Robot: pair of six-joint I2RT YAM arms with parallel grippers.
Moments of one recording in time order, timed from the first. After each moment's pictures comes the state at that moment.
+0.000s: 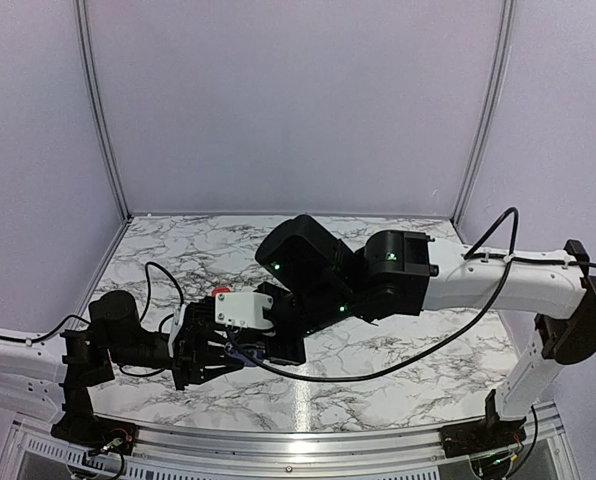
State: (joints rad) left arm -1.03 0.96 0.31 0.52 0.47 0.04; right arm 1.34 1.70 1.63 -0.69 -0.09 -0.40
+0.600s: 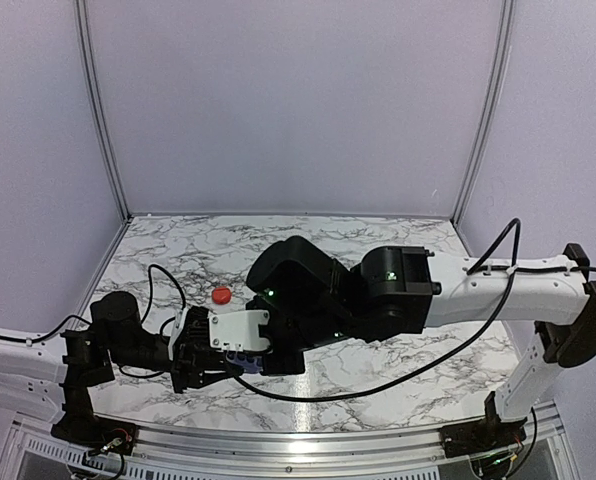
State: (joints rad) left arm -1.04 0.97 0.31 0.50 0.51 0.03; right arm 1.42 1.70 1.62 -0.69 0.11 -0.48
